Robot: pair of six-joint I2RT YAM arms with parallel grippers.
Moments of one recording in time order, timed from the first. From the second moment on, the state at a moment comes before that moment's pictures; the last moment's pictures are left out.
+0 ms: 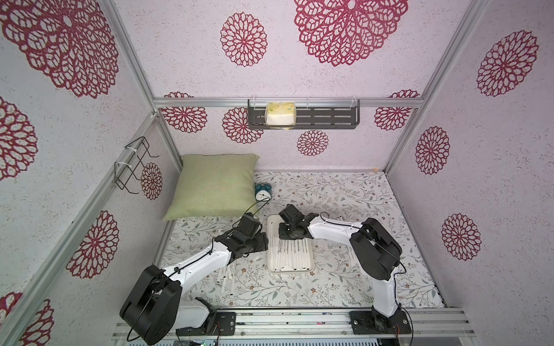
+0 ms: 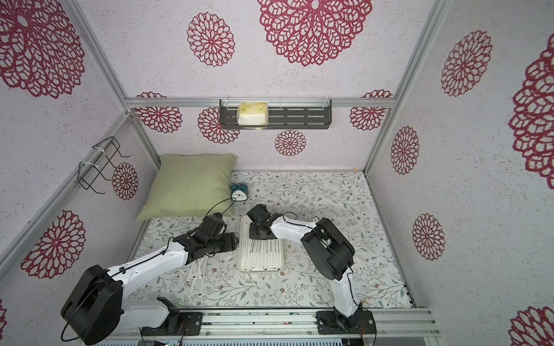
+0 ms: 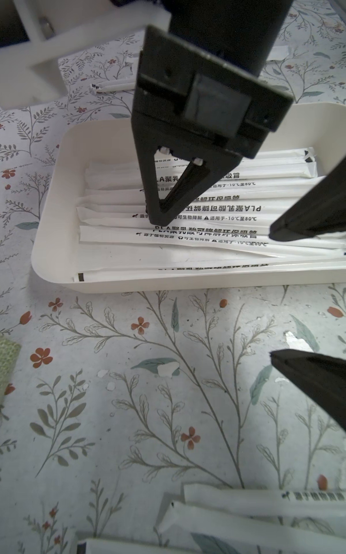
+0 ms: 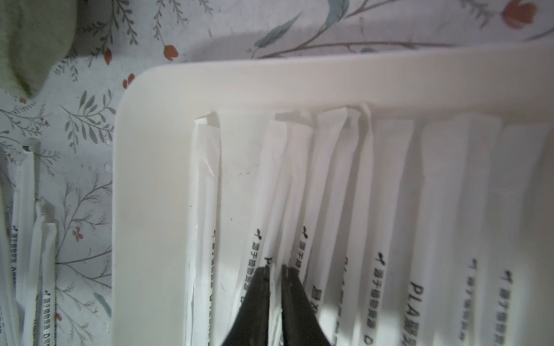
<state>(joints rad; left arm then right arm) -0.57 1.34 0.72 -0.33 -0.01 -0.66 0.83 1.99 1.34 -0.39 0.05 0.73</state>
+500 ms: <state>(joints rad) -0.57 1.33 0.70 -0.33 -0.01 -0.66 0.83 2.03 1.38 -0.40 0.03 0.70</state>
